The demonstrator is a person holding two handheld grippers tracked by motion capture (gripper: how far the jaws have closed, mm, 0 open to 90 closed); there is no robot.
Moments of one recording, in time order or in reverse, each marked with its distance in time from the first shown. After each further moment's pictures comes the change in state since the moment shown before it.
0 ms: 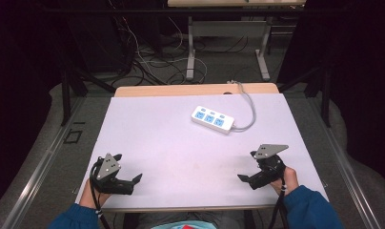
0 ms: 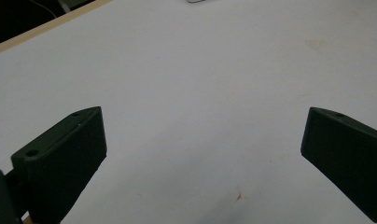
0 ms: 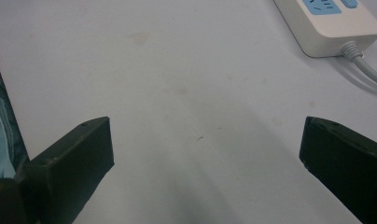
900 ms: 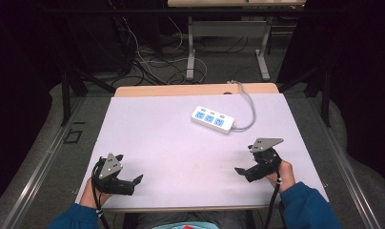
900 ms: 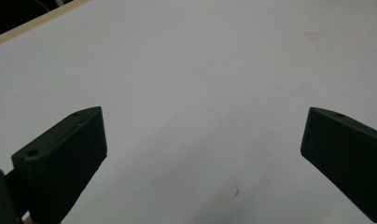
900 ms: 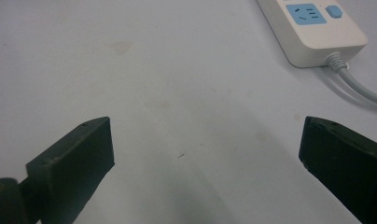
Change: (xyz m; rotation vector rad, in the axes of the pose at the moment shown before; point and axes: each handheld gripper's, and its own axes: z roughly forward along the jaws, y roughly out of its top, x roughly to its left) left arm 0.000 0.001 0.002 0.034 -0.009 0.017; right arm -0.011 0.014 0.011 0.003 -0.034 -0.007
